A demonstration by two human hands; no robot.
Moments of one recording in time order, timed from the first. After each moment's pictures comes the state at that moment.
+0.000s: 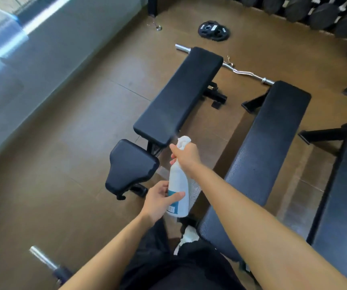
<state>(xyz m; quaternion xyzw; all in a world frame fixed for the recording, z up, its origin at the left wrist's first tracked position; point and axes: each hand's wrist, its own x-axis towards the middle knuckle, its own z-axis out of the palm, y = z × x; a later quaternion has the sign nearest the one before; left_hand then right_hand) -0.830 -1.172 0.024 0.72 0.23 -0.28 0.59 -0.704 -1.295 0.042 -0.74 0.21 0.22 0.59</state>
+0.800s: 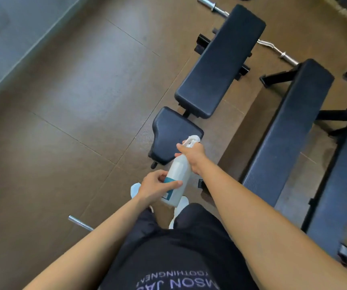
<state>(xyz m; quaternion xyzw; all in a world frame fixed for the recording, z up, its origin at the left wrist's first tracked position) -0.863 -0.814 -0.027 0.73 0.19 -0.38 0.54 -0.764 -0.967 -0.009 -0.65 0.40 0.28 0.58</state>
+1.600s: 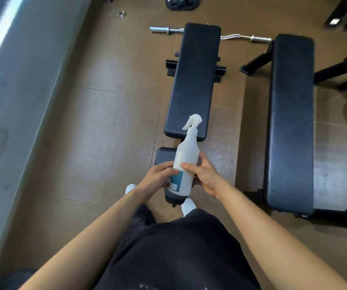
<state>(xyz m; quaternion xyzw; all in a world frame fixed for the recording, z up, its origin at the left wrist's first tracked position) -0.641 -0.840 0.041 0.70 0.04 -0.48 0.52 -0.693 -1.016 0.032 -0.57 0.31 0.20 0.73</state>
